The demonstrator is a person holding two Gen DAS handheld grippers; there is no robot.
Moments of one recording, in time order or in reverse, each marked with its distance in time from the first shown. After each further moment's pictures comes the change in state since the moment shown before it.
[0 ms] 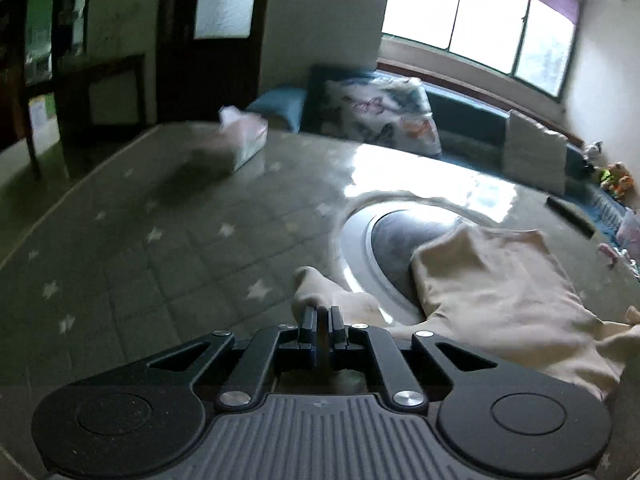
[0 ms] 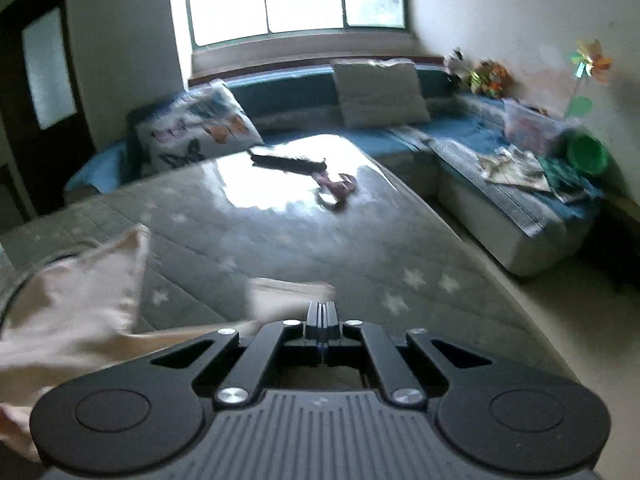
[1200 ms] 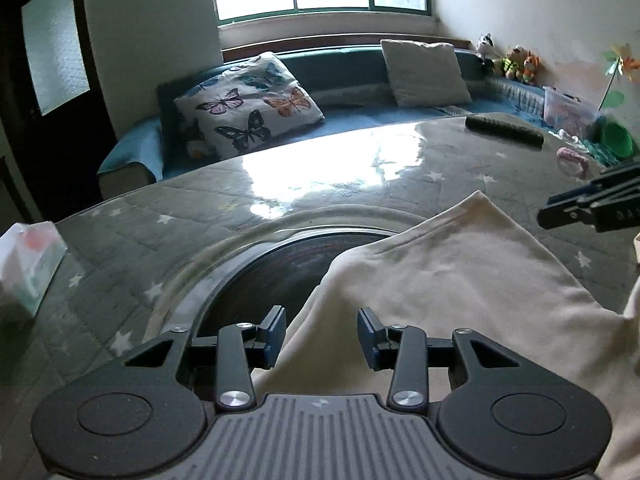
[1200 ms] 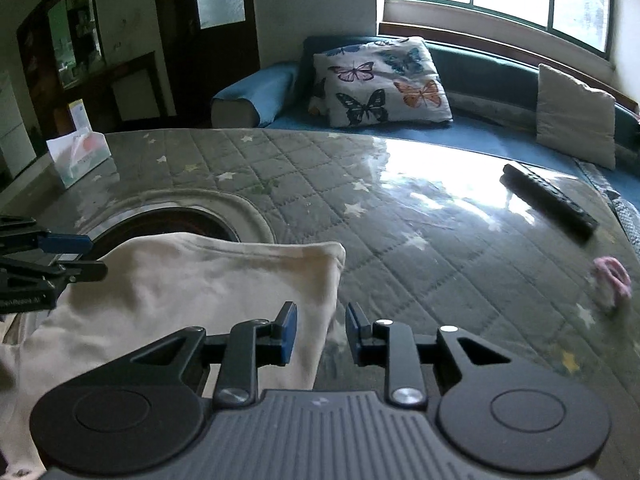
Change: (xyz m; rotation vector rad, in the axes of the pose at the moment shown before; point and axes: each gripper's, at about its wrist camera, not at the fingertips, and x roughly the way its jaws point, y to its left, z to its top) left arm 0.174 -0.158 0.067 0.452 0.020 -0.192; right arm 0.143 0.219 0.064 -0.430 0.129 0.403
